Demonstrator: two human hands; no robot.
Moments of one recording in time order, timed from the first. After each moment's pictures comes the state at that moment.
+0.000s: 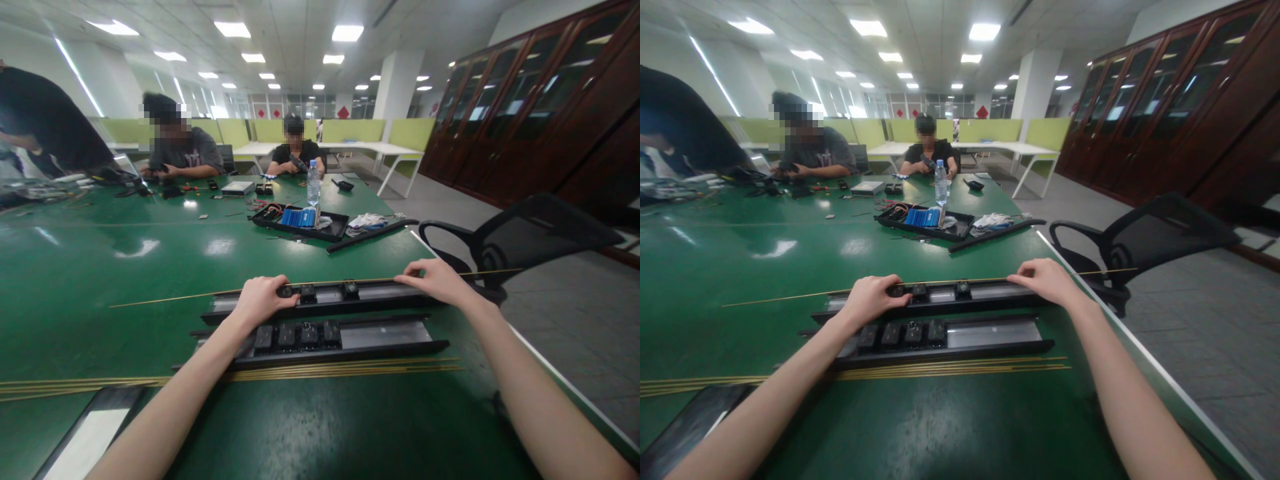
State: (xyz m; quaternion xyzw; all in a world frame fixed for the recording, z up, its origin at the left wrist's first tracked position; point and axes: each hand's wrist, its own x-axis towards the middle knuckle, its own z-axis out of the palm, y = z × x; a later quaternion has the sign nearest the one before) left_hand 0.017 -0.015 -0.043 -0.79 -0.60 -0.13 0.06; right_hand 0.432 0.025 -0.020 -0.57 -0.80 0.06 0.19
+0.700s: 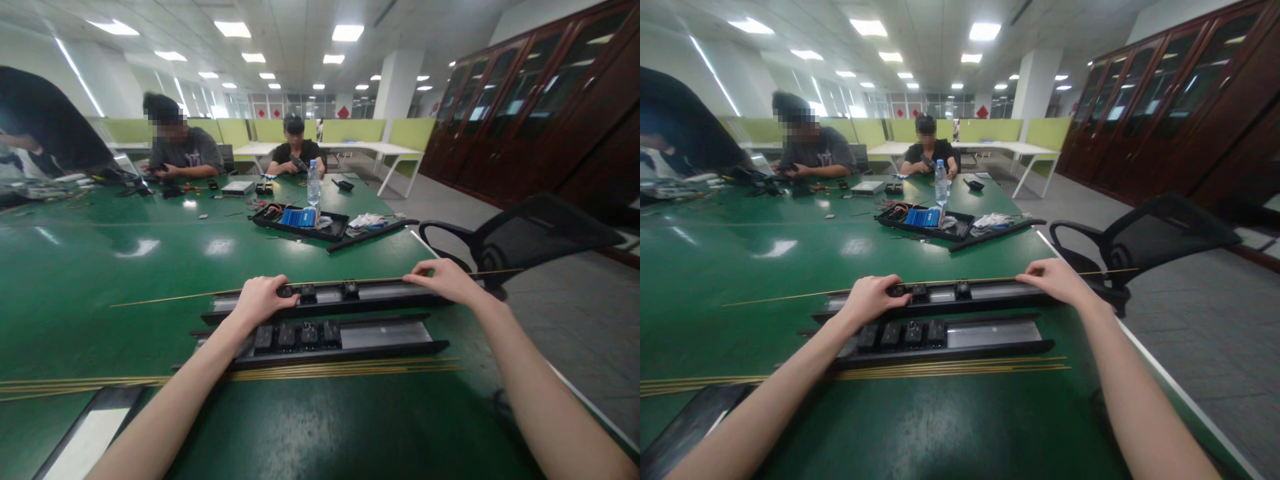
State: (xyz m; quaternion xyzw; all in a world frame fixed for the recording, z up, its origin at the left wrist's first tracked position) left_hand 0.017 -0.015 -0.043 -0.79 -0.60 -0.12 0.07; right_hand 0.450 0.024 -0.018 -0.58 -0.78 0.12 0.21
